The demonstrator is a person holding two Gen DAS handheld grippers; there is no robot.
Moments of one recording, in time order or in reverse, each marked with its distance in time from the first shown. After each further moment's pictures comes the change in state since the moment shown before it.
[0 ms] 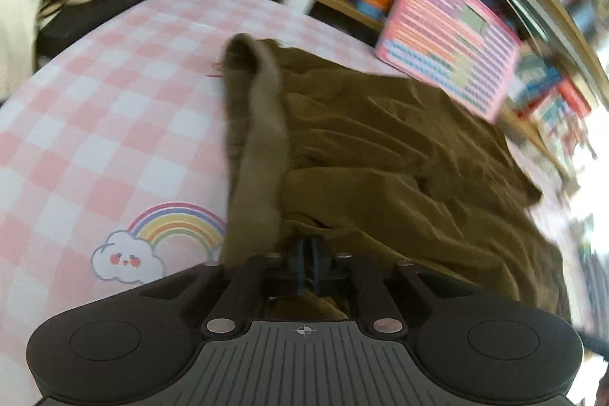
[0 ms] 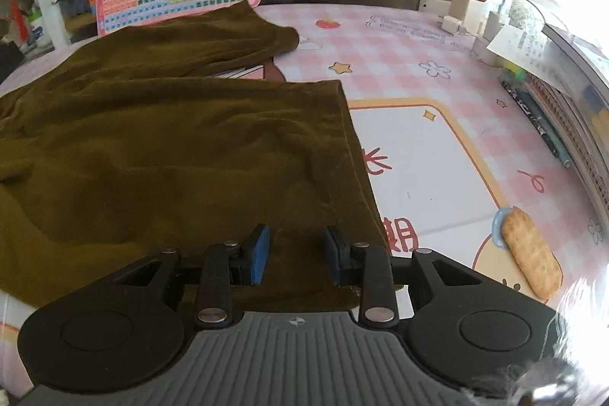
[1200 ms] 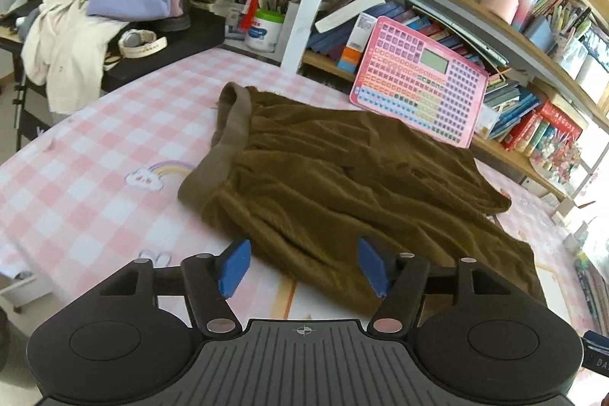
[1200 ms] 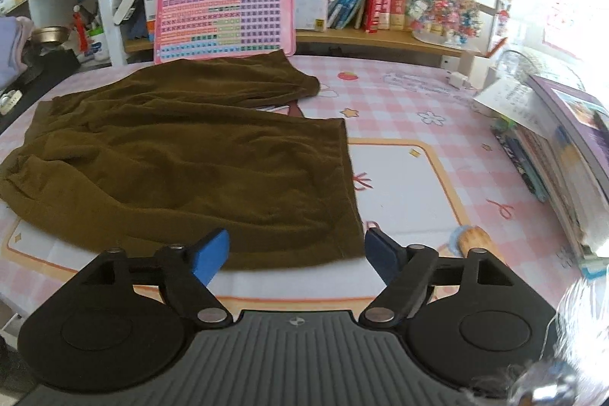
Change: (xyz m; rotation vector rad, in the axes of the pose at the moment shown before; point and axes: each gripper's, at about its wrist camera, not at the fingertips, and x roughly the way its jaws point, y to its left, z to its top) left arm -0.105 -0.089 -0.104 0.043 -0.237 0.117; right arm -0.076 -0.028 -0.038 -0.098 -0.173 0.091
